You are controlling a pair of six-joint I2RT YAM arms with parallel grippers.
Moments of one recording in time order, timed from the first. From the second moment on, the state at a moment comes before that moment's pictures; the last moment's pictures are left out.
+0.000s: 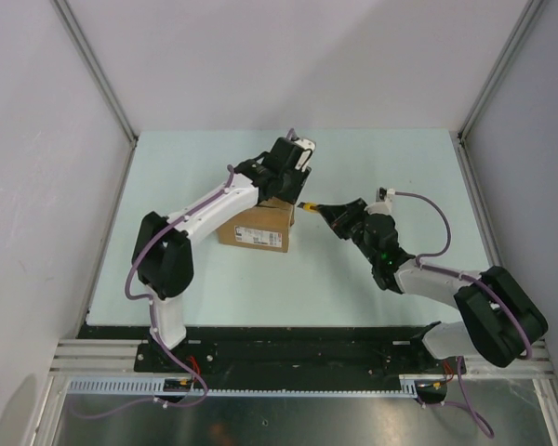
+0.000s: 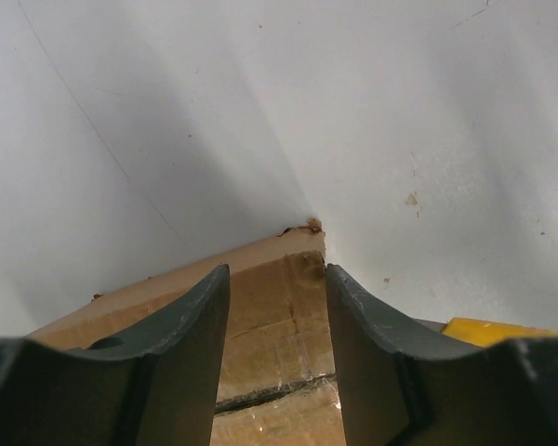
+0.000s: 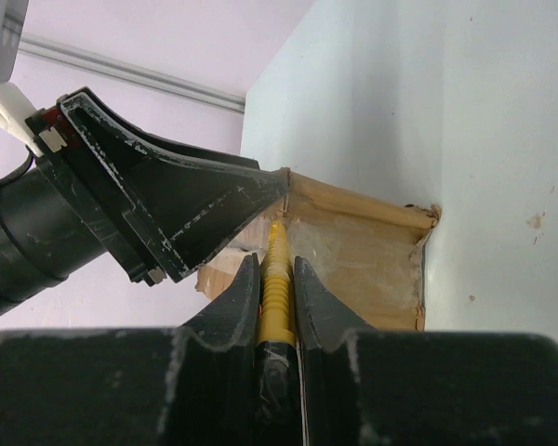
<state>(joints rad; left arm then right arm) -0.68 1.90 1.67 -0.60 -0.18 -0.06 0.59 1.34 0.51 0.73 0.11 1.15</state>
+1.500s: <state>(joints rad) -0.69 1.92 1.68 -0.61 -0.24 -0.13 0.58 1.53 0.51 0.91 0.10 1.23</state>
